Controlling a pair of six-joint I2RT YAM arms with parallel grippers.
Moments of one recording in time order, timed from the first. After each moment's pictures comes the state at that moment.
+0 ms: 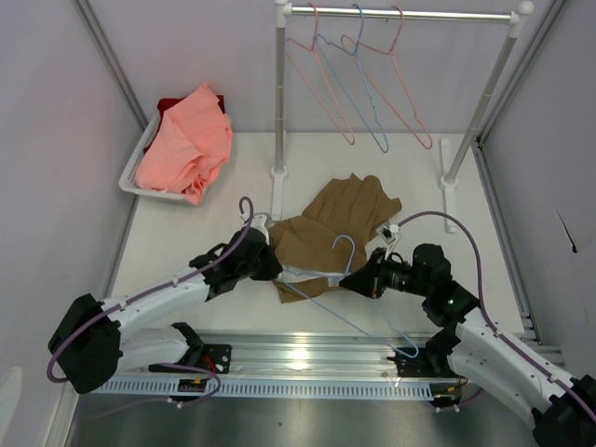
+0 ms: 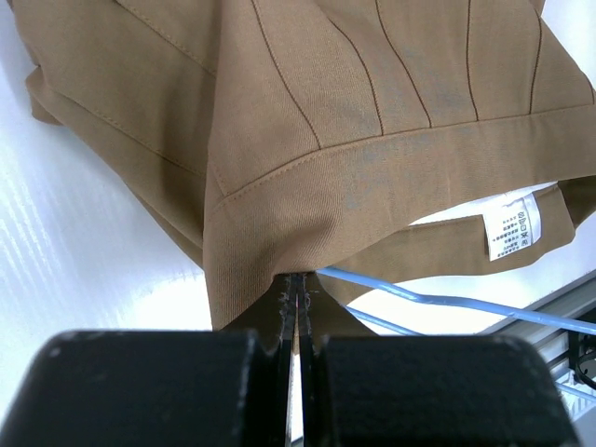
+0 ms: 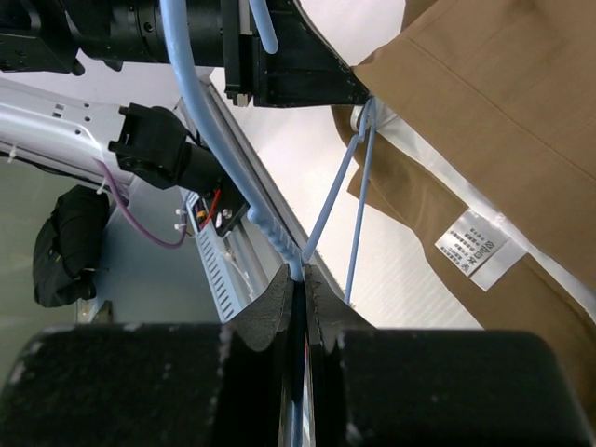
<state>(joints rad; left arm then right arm) -0.74 1.13 0.60 -0.22 -0.07 -0.66 0.60 0.68 0.39 0.04 -0.61 0.59</state>
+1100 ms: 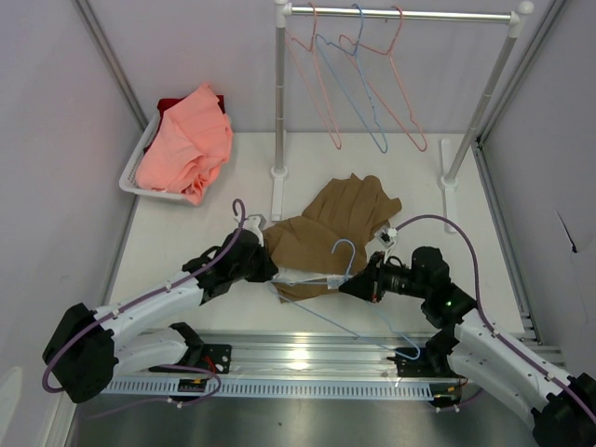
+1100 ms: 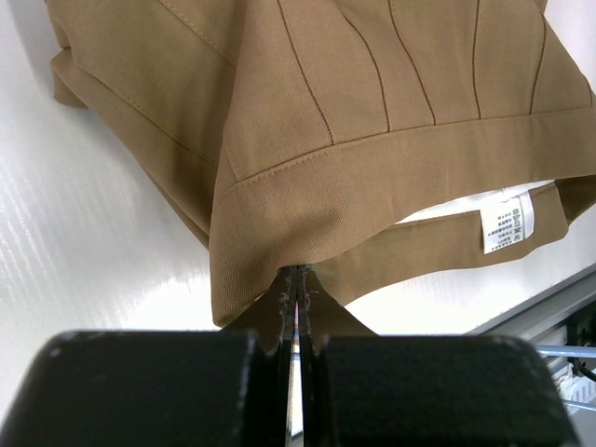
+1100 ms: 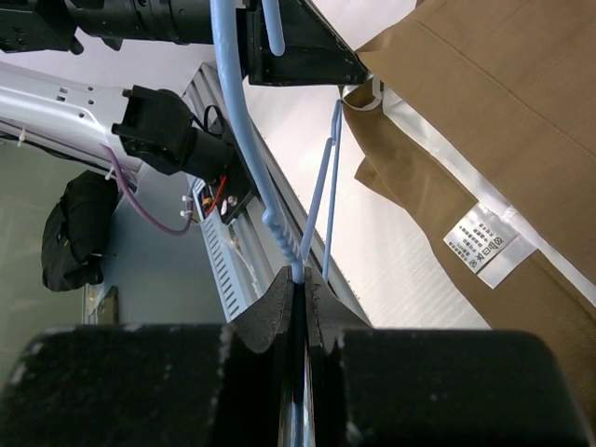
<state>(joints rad) -0.71 1.07 0.56 -0.23 -0.04 -0.65 0.60 0.69 0.34 0.09 -0.66 0.59</state>
